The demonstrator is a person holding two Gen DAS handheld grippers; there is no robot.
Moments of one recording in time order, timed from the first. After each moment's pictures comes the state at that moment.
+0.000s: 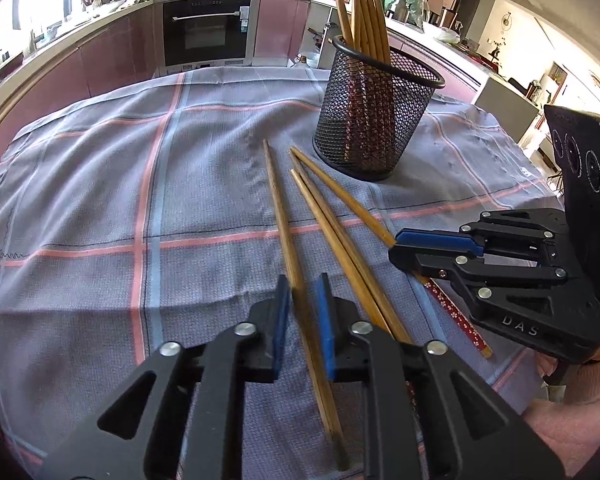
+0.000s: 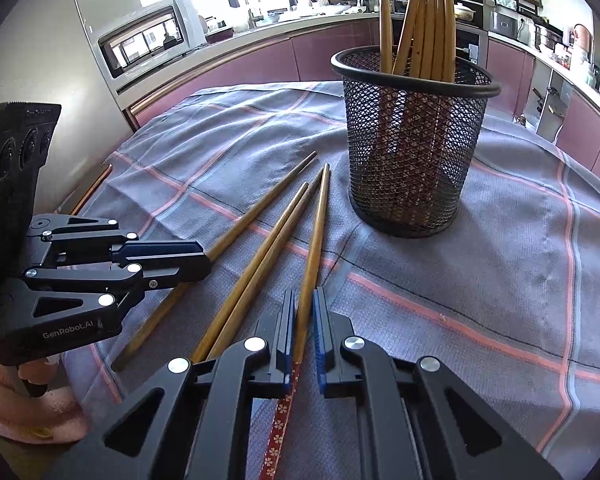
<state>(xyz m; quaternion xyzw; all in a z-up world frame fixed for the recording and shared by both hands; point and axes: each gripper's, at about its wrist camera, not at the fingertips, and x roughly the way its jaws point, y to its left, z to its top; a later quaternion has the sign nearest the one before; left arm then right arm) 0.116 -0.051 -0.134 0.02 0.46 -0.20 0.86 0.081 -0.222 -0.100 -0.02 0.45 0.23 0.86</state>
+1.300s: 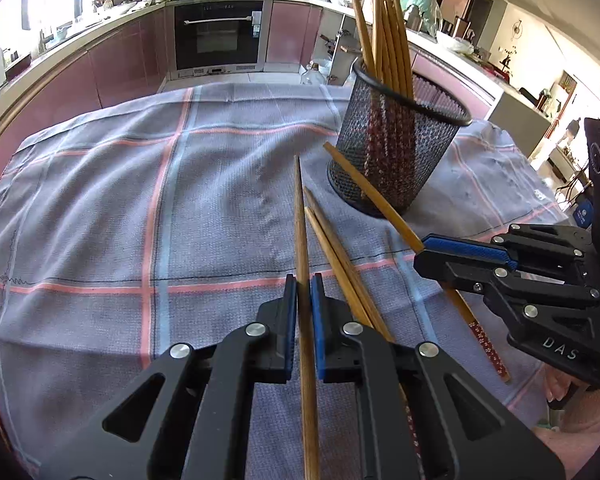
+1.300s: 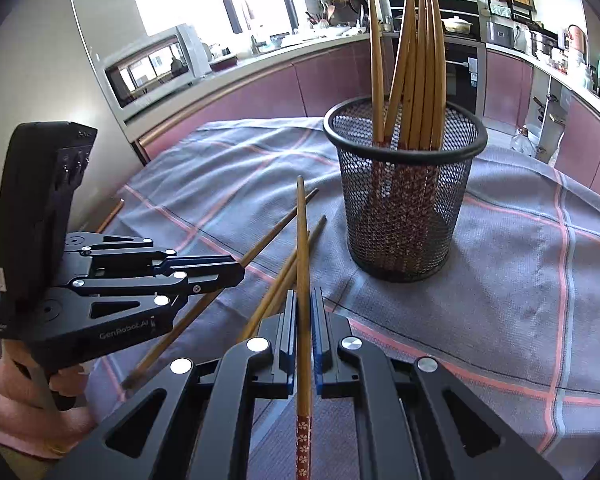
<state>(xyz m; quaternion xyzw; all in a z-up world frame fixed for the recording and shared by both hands) 0.141 -0.052 -0.124 0.01 0.45 -0.19 0.87 0.089 -0.230 -0.078 0.02 0.41 0.26 0.88</state>
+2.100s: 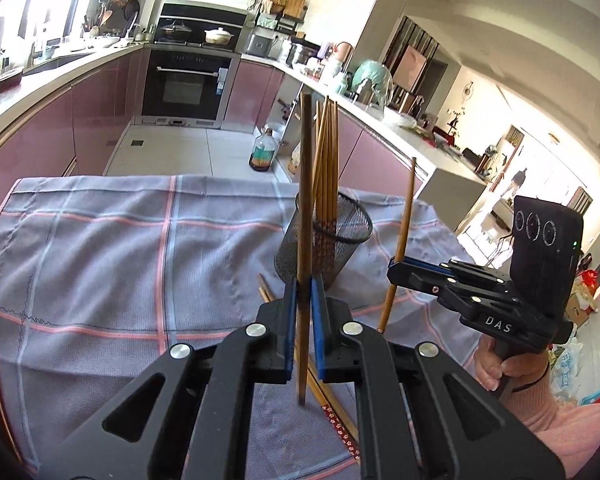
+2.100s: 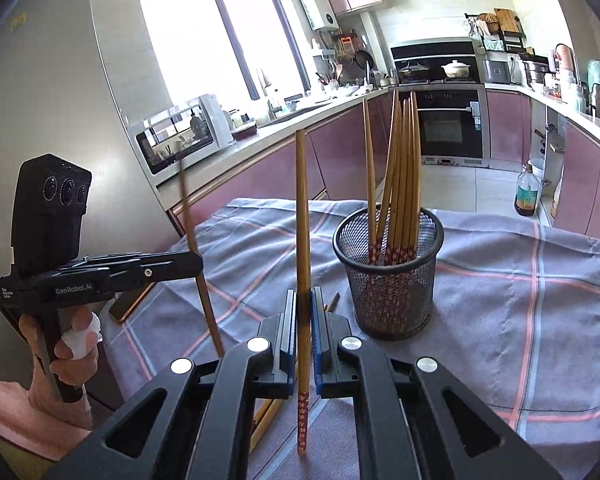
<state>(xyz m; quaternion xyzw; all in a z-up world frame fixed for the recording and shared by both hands) 0.106 -0.006 -0.027 -0.08 0.35 -0.28 0.89 0.068 -0.265 -0.017 0.07 0.31 0.28 0.91</state>
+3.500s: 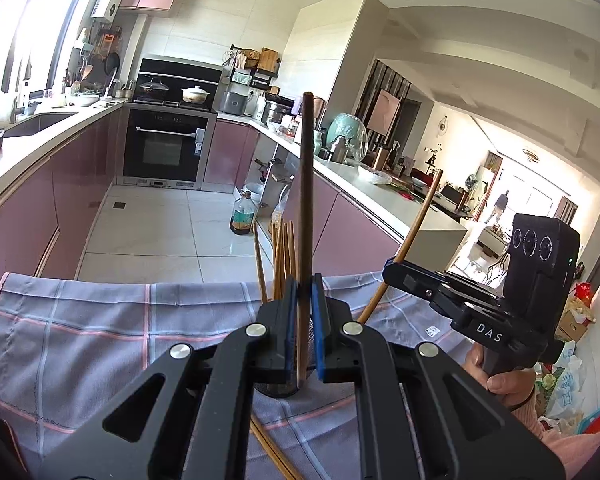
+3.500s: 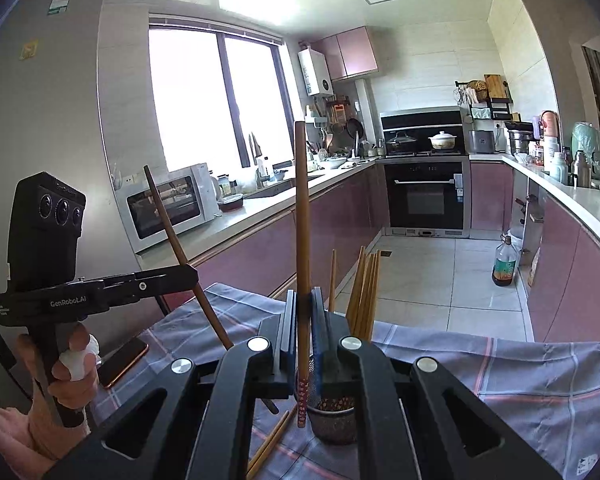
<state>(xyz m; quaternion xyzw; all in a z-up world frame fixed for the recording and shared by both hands) 0.134 -0.038 0.069 -0.08 0.25 -0.30 0.92 0.092 -0.299 0.066 0.06 0.19 0.25 0.95</state>
